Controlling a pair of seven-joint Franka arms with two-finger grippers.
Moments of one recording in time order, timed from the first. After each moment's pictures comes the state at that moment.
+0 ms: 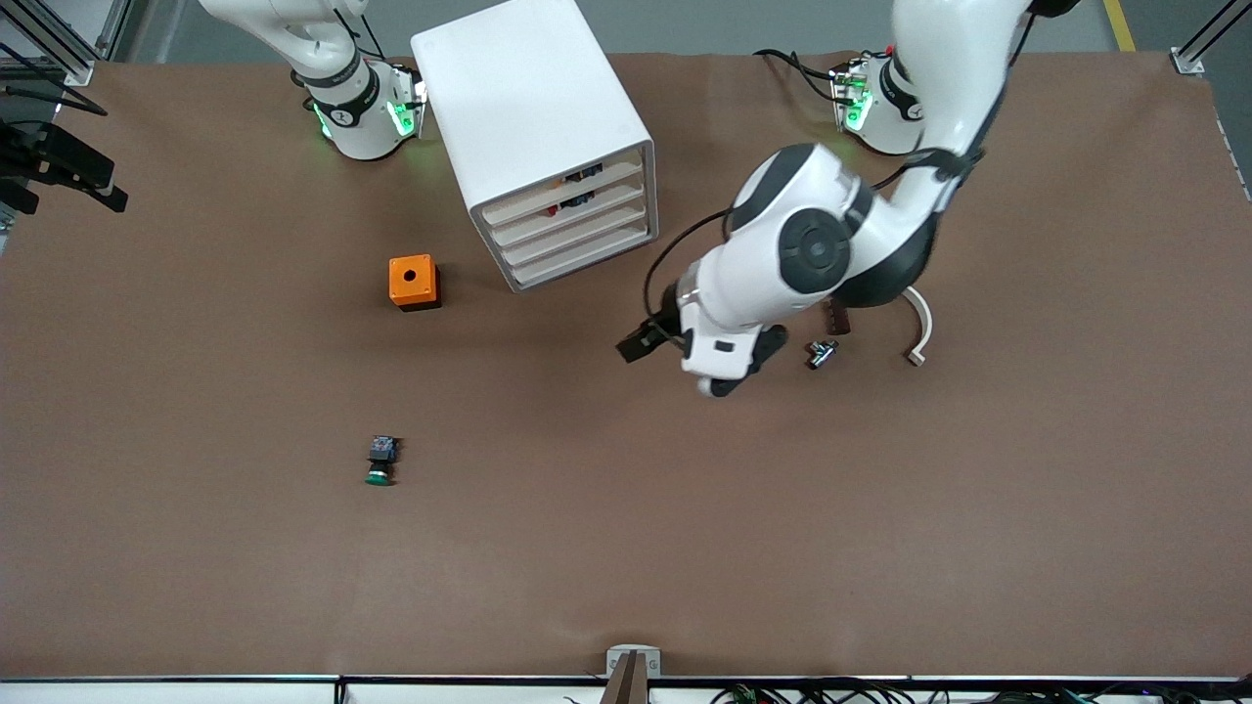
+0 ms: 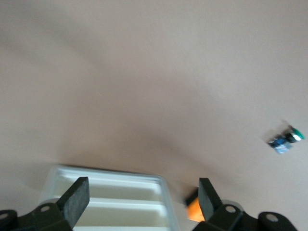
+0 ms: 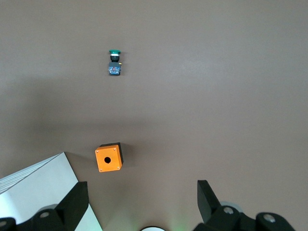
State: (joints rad) left arm -0.36 0.50 -0.31 -1.36 -0.23 1.88 -1.18; right arm 0.01 -0.12 -0.07 -1.58 0.03 1.45 -0.05
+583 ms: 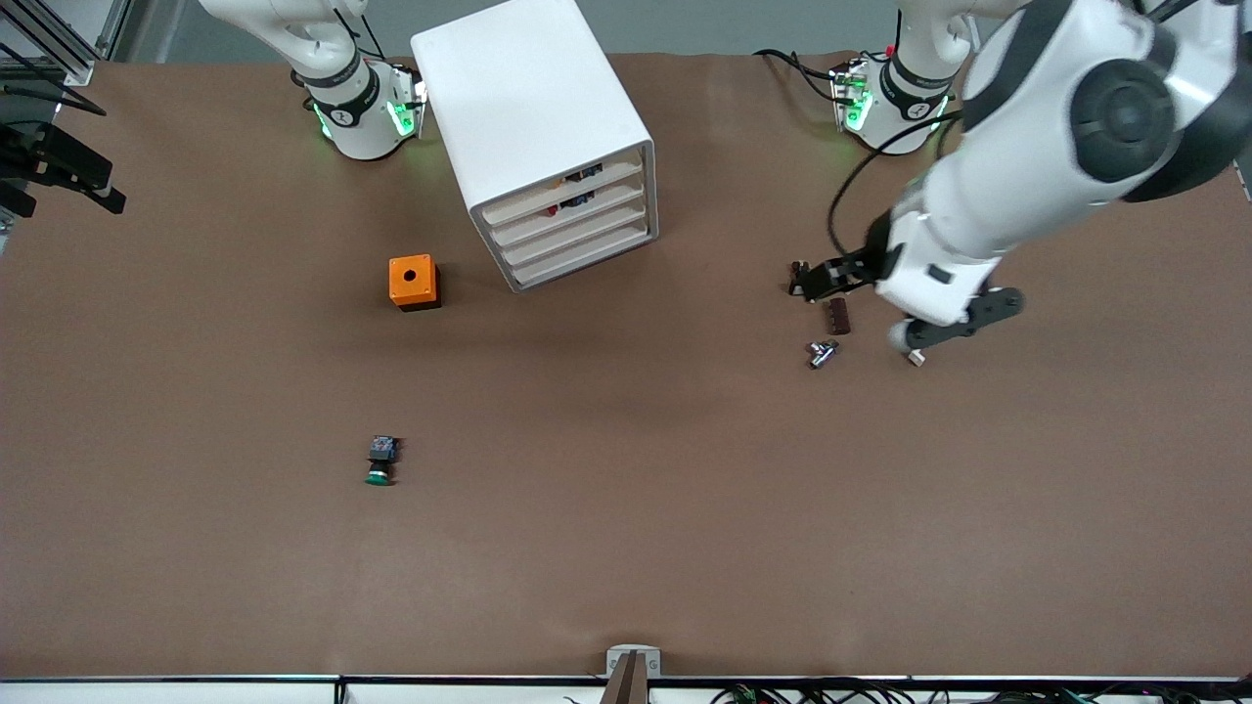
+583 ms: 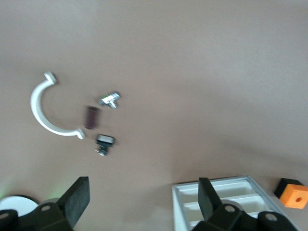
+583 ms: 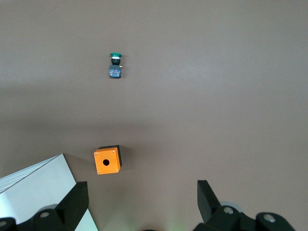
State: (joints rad) left arm -0.09 0.25 -0.30 -1.37 -0.14 1.52 -0.69; right arm 0.01 -0.12 -0.07 -1.59 0.02 1.47 -0.07
